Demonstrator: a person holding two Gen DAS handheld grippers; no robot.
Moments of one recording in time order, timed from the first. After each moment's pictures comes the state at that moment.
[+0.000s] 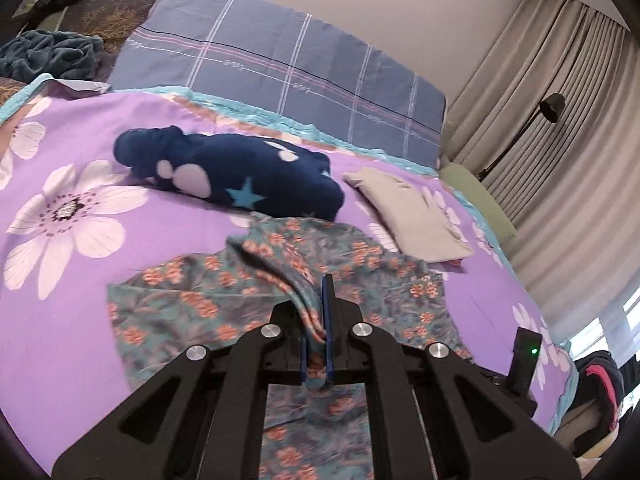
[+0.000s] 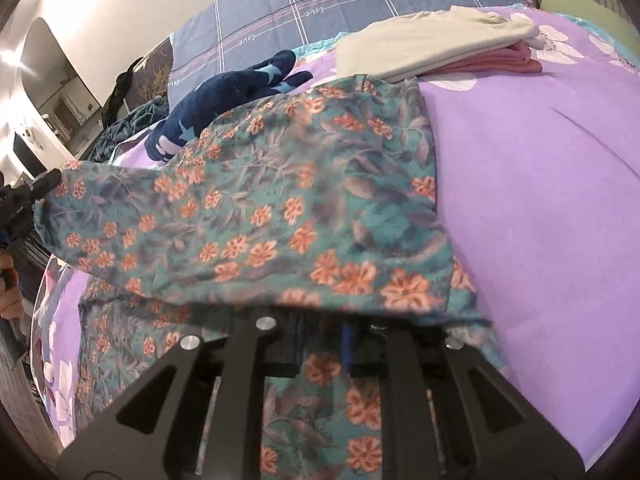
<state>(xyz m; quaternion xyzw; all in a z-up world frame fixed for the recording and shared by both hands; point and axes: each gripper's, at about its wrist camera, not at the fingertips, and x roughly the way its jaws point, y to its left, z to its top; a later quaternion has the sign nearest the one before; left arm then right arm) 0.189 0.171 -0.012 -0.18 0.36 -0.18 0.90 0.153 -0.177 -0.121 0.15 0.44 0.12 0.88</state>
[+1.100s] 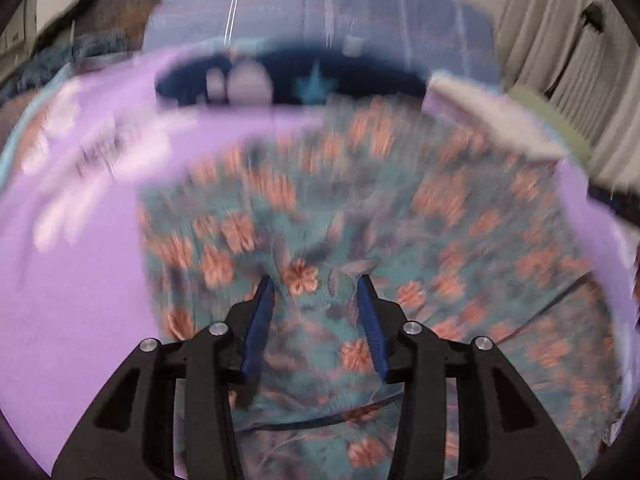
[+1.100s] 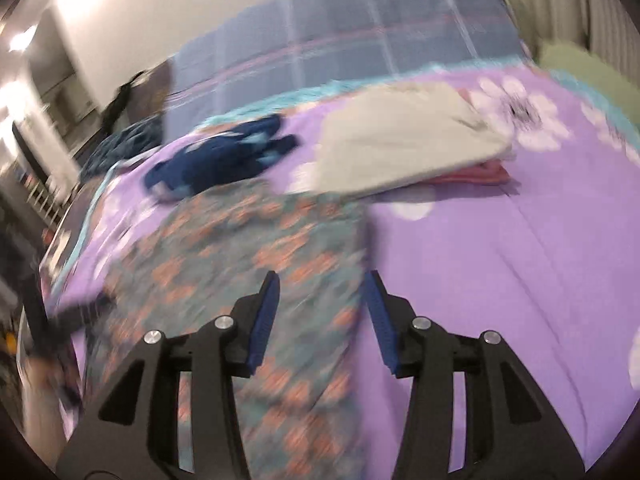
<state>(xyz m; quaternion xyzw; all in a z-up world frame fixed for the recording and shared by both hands) 0.177 0.147 -0.123 -0.03 0.43 -0.07 0.90 0.203 -0.231 -0.051 0.13 0.41 0.10 0.90</state>
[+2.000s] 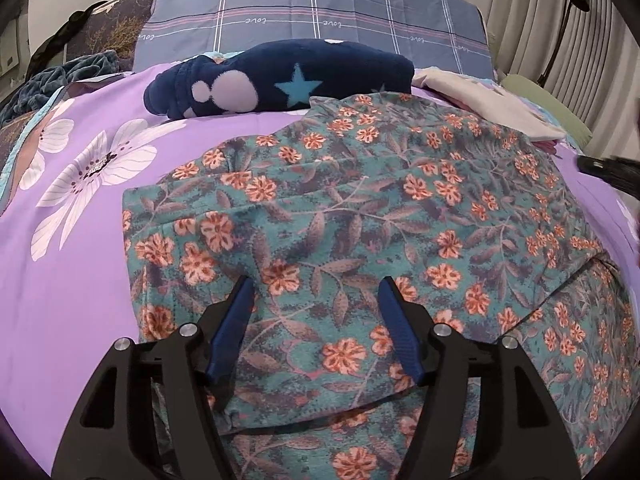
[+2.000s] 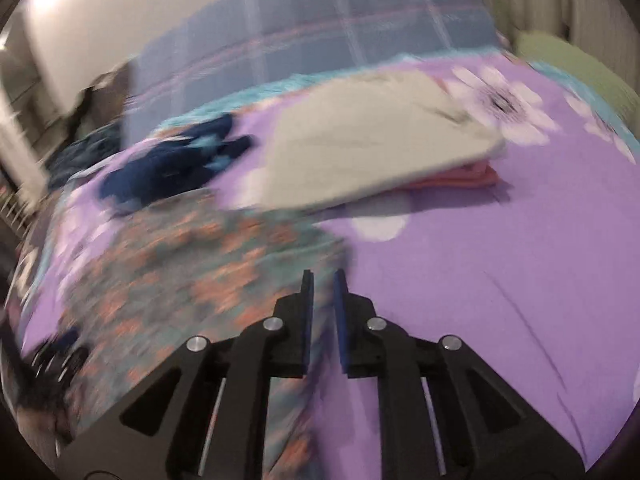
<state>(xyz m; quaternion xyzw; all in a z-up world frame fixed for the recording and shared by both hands) 0.174 0.134 -0.123 -0.01 0.42 -0.08 0.90 0.220 -0.224 -0.066 0.10 0.41 0.08 0.90</state>
